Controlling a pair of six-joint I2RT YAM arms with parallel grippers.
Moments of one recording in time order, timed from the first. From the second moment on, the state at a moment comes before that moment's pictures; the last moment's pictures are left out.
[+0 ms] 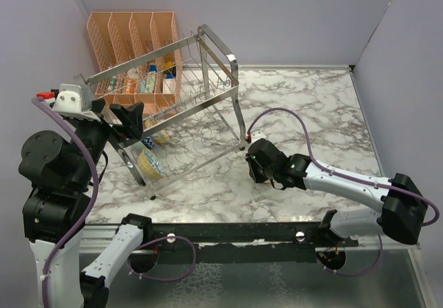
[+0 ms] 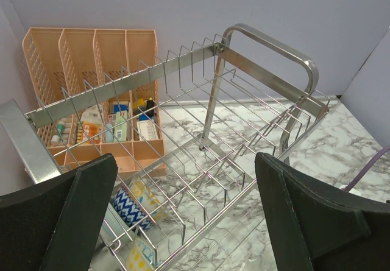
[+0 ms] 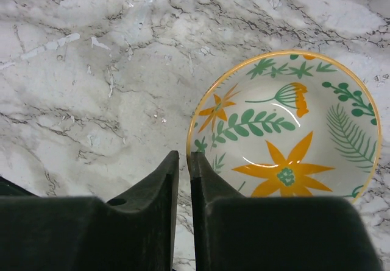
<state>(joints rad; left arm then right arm) -0.22 0.73 1.54 -0.76 -0.01 -0.14 0.95 1.28 0.81 -0.42 0.23 0.41</state>
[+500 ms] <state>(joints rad) -0.22 0.73 1.54 -0.76 -0.01 -0.14 0.95 1.29 0.81 -0.42 0.22 0.38</state>
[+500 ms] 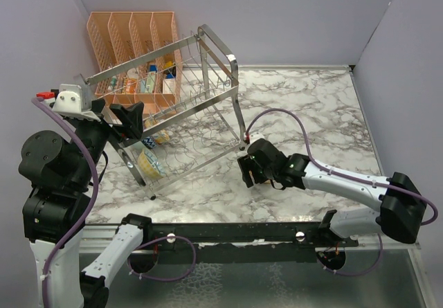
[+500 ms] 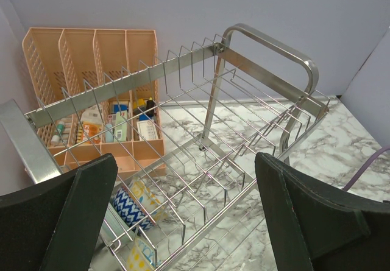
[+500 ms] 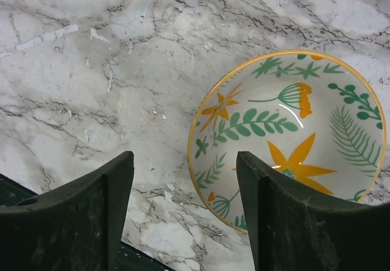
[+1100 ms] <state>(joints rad) -0.22 0.73 1.54 -0.76 -0.01 -0.14 0.95 1.36 0.81 -0.41 0.22 0.37</state>
